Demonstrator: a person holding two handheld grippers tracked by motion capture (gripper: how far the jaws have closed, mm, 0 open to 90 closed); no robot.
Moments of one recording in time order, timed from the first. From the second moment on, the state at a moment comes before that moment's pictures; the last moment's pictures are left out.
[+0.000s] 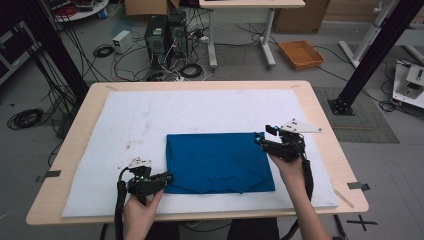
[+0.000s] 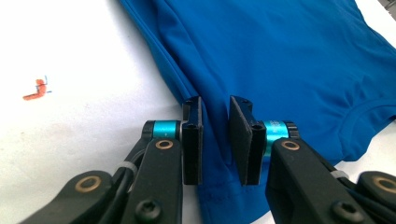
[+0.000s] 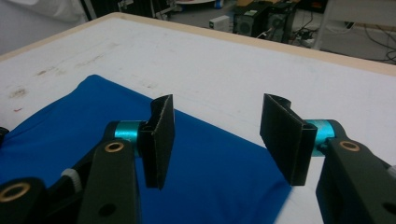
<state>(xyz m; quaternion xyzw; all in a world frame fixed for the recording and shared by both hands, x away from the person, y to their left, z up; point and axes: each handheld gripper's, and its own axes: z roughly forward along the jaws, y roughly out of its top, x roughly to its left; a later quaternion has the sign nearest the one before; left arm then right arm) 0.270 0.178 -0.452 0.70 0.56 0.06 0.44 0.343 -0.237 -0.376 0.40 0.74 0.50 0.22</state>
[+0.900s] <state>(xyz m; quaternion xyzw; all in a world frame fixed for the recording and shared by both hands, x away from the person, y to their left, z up) 0.270 0.180 -0.453 0.70 0.56 0.06 0.44 0.414 -0.041 -0.391 0.35 0.80 0.48 0.10</state>
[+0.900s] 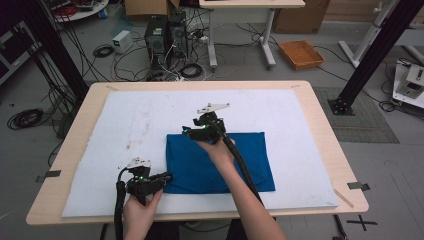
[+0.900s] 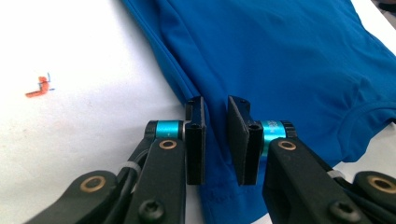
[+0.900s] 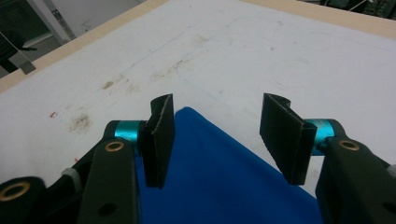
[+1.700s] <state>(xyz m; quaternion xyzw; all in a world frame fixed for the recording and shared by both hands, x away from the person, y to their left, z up) 0.270 0.181 -0.454 0.69 0.56 0.06 0.45 0.443 0.038 -0.422 0.34 0.85 0.40 0.10</state>
